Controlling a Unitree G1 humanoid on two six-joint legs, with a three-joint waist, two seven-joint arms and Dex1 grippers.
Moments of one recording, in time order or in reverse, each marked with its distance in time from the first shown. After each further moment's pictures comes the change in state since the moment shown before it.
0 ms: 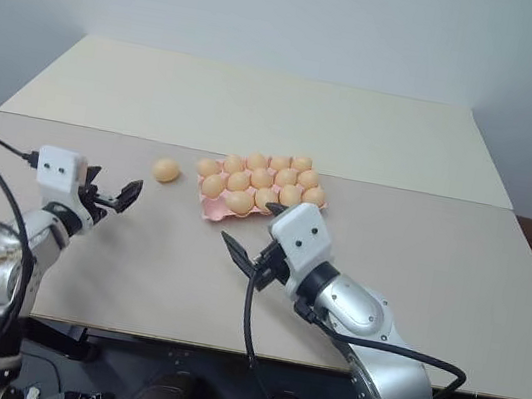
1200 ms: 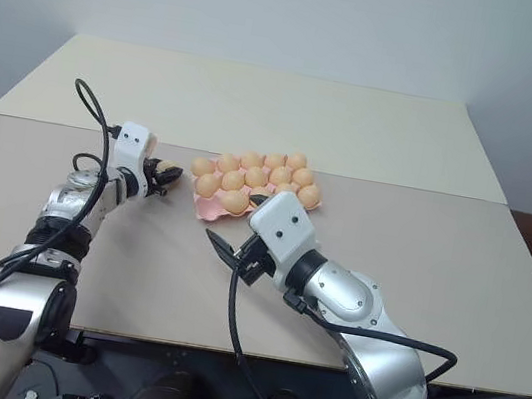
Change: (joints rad) left arm -0.417 -0.050 -0.160 0.642 0.168 -0.147 -0.067; right arm -0.065 -0.010 0.029 0.002 -0.016 0.057 0.059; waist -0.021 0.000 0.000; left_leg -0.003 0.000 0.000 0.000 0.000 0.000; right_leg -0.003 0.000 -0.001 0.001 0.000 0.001
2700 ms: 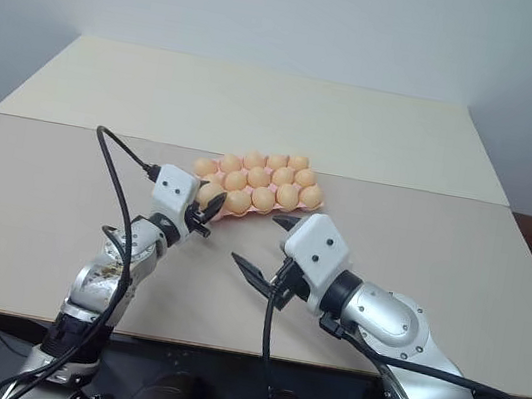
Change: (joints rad) left arm 0.435 -0.231 -0.180 -0.824 0.054 0.104 0.201; right arm 0.131 -0.155 -0.152 -0.104 0.128 0.000 0.097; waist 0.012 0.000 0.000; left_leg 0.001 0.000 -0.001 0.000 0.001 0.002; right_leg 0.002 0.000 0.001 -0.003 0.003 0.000
